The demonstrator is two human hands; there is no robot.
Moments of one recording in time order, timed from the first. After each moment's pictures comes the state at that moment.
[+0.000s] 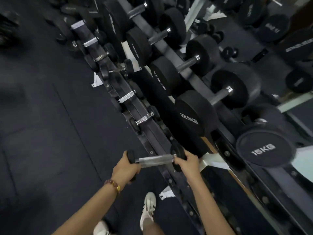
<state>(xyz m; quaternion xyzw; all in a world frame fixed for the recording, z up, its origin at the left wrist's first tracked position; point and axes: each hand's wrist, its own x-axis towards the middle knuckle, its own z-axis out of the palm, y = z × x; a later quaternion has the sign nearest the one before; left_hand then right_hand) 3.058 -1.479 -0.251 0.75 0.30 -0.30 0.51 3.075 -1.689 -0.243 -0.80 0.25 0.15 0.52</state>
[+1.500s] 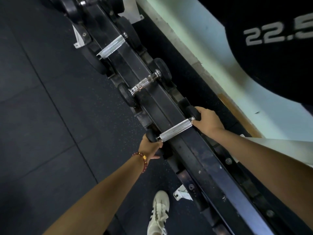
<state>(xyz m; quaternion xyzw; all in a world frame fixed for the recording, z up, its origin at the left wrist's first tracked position) 3.180 -1.579 -0.599 0.60 0.39 -0.34 0.61 3.255 -1.768 -0.558 -0.95 0.05 0.21 0.23</state>
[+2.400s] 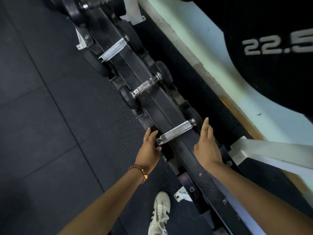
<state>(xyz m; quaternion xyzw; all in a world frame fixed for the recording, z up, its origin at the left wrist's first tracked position) 3.160 -1.572 -0.589 0.85 0.12 -0.25 0.45 3.180 -1.766 -0.582 -0.97 0.07 0.16 0.15</state>
